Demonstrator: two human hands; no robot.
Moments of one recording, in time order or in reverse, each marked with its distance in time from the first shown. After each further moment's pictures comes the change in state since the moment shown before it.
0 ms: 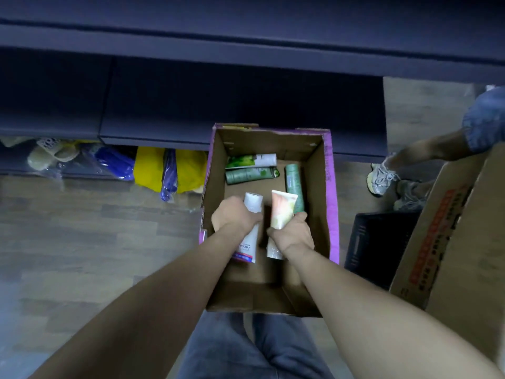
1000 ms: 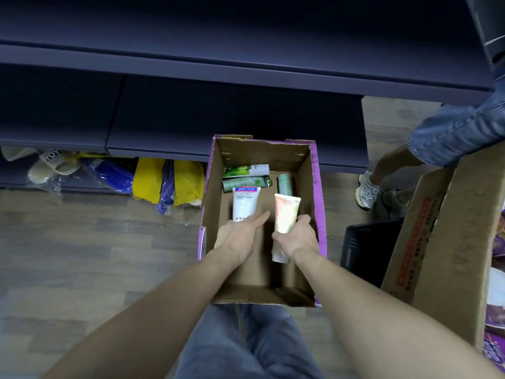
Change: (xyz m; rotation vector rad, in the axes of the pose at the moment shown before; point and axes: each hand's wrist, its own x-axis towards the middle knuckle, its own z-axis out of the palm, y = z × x) left_hand -0.042 -0.033 0.018 0.338 -0.052 0.556; right_hand -0.029 0.019 -0.028 0.014 0.082 -0.091
